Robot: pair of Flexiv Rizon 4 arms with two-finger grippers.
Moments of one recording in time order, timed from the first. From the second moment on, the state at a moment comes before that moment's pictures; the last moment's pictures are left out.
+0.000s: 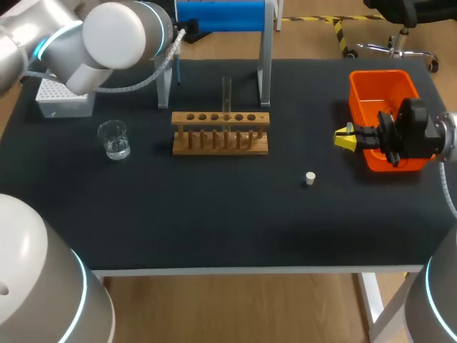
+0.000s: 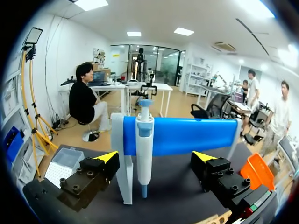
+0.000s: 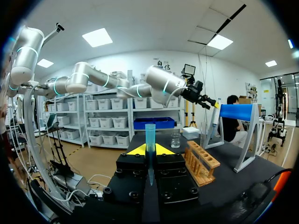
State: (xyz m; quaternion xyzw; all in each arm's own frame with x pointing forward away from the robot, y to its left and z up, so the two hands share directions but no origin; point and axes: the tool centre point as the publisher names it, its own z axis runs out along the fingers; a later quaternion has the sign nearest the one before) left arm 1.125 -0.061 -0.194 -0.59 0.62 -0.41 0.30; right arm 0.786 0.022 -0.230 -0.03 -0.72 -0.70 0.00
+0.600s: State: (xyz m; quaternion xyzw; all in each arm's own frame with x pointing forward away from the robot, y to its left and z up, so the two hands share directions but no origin) left arm 1.158 -0.064 -0.205 -0.60 0.61 -0.41 0.32; right arm 0.786 0.022 -0.230 -0.03 -0.72 -0.70 0.00
